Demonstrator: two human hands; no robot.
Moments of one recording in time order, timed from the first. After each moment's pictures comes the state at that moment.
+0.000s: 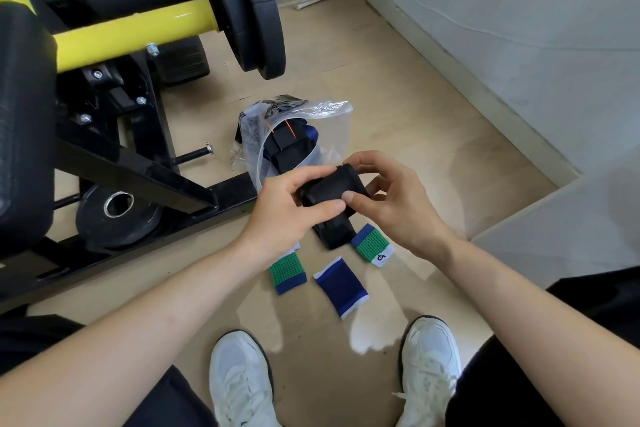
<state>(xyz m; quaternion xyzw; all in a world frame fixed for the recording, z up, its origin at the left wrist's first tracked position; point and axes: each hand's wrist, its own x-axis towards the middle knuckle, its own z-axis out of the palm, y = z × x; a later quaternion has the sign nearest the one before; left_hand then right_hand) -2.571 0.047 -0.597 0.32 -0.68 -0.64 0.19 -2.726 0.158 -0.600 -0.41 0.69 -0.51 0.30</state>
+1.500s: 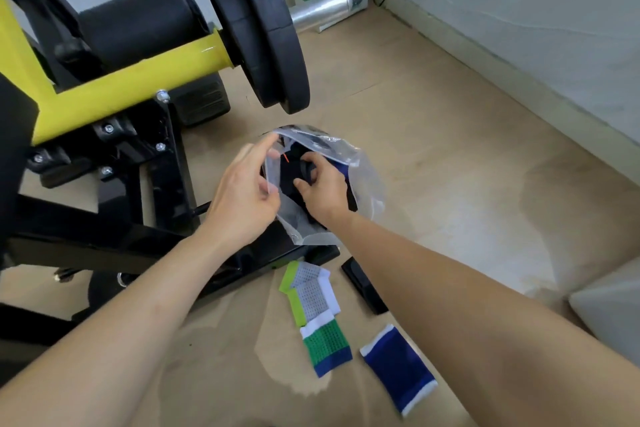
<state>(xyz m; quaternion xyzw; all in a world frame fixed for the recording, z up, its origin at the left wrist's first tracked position) -2.587 -0.124 -0.635 0.35 -0.87 -0.29 0.18 -2.729 -0.094 -0.746 -0.34 0.76 -0.50 0.25</state>
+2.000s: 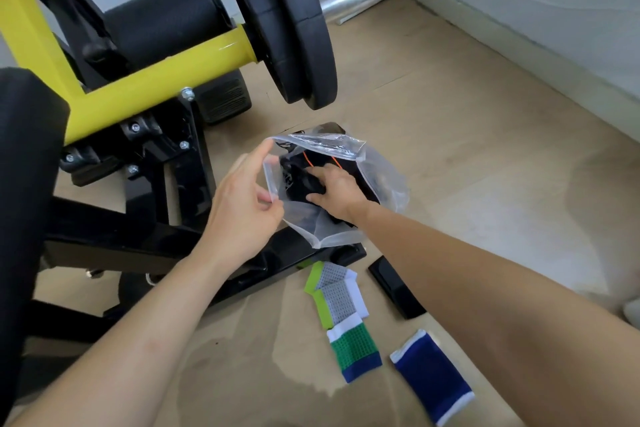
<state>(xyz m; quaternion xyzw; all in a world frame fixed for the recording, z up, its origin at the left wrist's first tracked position) -2.555 -0.131 -0.629 0.40 -0.84 -0.30 0.20 -2.737 -0.131 -0.782 -0.52 0.76 -0.29 0.26</state>
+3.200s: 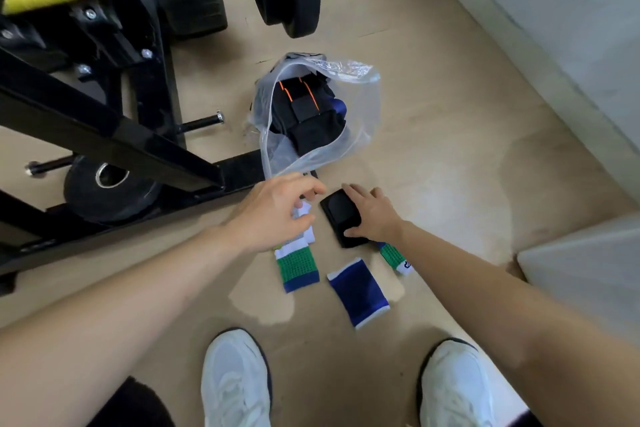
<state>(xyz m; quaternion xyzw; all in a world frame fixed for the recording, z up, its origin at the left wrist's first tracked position) -2.550 -0.032 -0.699 0.28 -0.91 -0.32 0.02 -2.771 0.061 -0.861 -0.57 0.77 0.00 0.27</state>
